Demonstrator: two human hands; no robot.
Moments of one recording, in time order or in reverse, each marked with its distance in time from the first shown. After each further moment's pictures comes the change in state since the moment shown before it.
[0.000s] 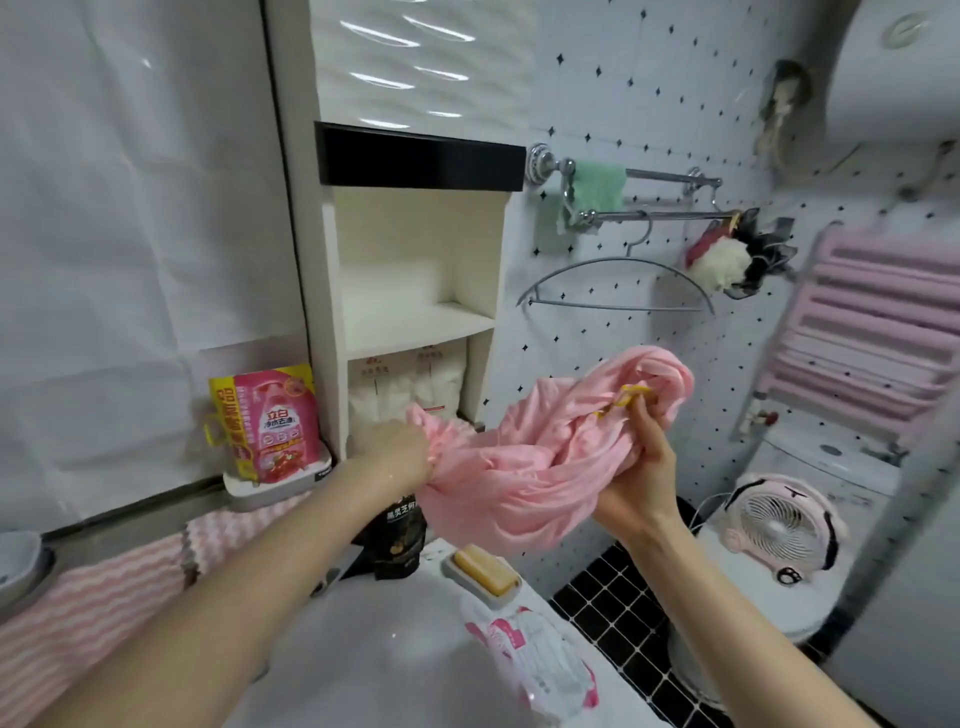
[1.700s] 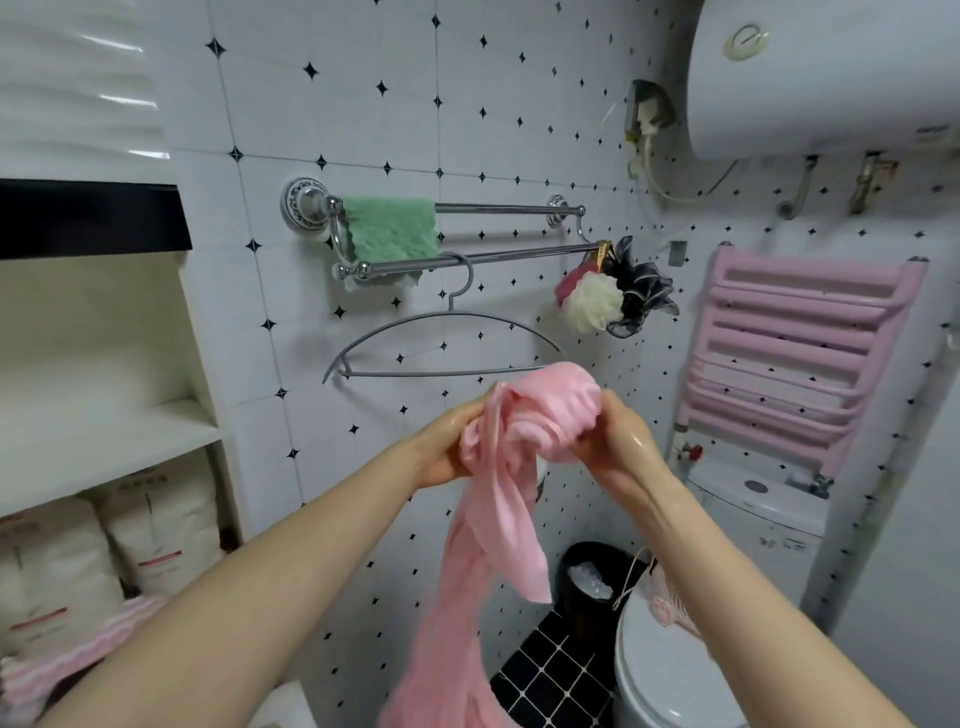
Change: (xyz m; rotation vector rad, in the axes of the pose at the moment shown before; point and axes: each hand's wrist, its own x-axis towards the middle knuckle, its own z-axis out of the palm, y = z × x) left_hand 0.254 0.300 -0.070 -1.672 -0.527 0.369; right_hand 0.145 -0.268 -0.140 -0.539 0.456 -0.078
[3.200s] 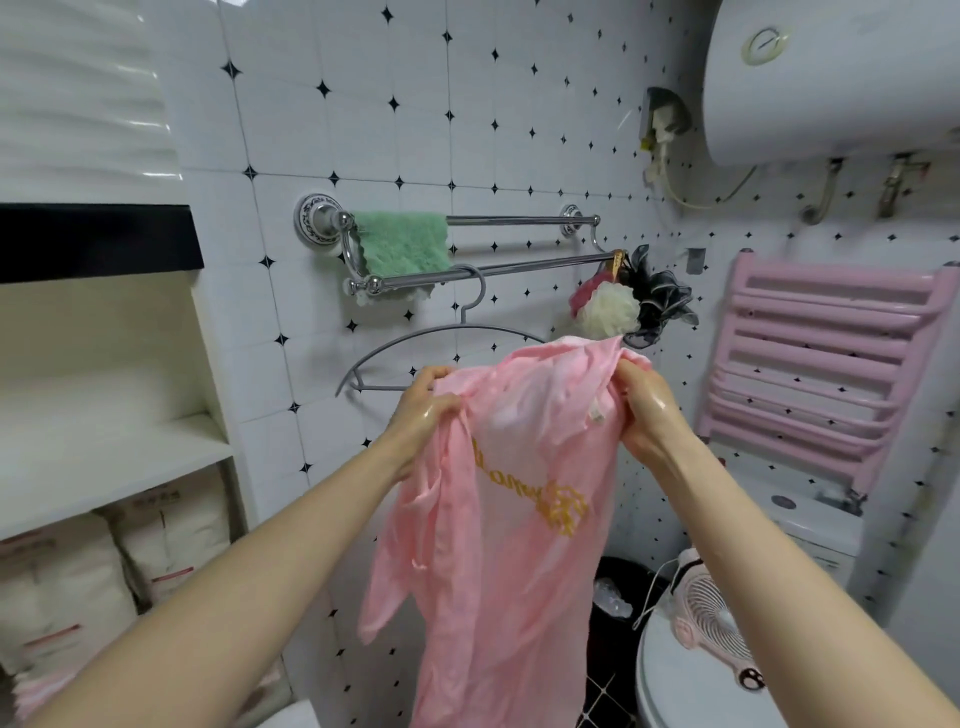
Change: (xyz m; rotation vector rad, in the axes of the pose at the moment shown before) left_hand -0.009 0.023 -0.031 0.177 0.507 0.383; right_hand 0.054 -0.030 -0.004 -0.138 -0.054 -0.202
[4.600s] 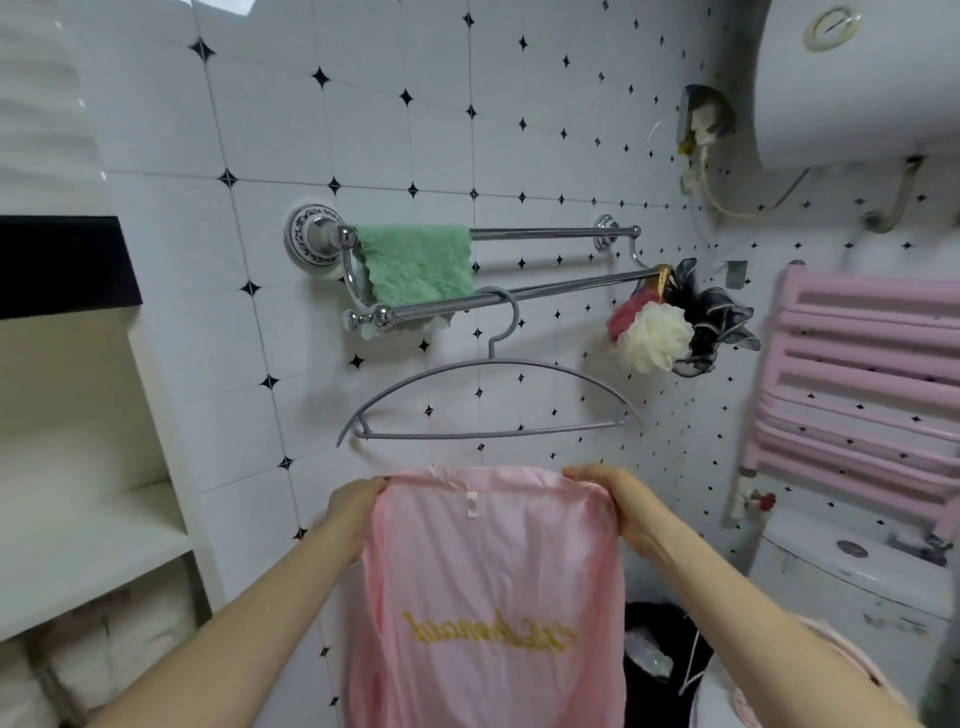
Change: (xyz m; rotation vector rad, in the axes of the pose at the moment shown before) left_hand 0.104 -0.129 -0.089 -0.093 0.415 -0.461; right_hand 0.095 0.129 -0.007 -0.266 -0.014 0.458
